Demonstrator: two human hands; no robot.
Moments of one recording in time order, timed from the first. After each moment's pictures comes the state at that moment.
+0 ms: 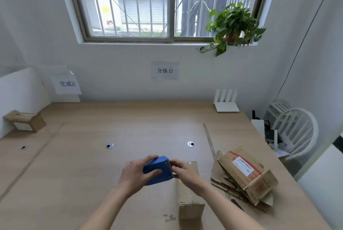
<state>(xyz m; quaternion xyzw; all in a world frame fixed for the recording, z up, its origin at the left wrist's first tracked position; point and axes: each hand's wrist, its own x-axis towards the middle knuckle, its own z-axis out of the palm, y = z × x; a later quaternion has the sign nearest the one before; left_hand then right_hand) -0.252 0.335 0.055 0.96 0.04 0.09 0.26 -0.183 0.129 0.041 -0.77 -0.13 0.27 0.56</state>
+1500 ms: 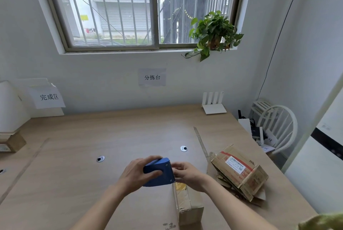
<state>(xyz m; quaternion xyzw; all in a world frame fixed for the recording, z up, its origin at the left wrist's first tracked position) -0.220 0.349 0.077 0.94 -0.11 0.04 0.31 -0.165 0.119 0.050 -0.67 -0.12 0.33 0.65</state>
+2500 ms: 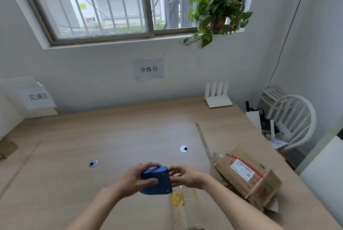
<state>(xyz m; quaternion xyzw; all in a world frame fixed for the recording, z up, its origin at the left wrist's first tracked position) -0.116 0.342 0.035 0.92 -0.10 -0.11 0.36 -0.055 0.098 0.007 -0.72 -0.19 0.37 0.55</state>
